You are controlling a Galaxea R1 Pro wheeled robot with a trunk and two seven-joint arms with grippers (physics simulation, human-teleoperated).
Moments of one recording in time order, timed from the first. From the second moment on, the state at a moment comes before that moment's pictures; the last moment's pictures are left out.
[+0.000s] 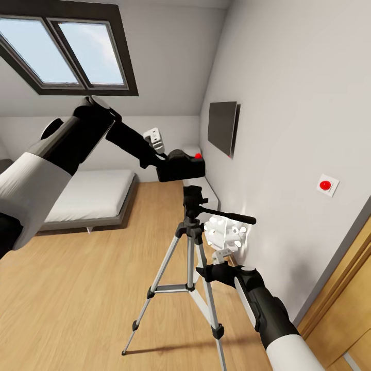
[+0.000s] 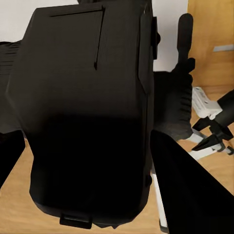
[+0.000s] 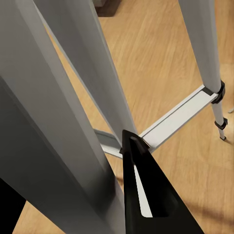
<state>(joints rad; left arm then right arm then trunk) -1.65 0.17 -0.65 -0.89 -0.15 0.68 -1.42 -0.54 0.09 0.08 -1.04 0.08 0.58 0.42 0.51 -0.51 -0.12</state>
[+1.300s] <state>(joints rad) -1.65 0.08 -0.64 -0.81 -0.12 0.56 -1.42 -0.54 0.09 0.08 -1.04 0.08 0.58 0.42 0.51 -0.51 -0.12</state>
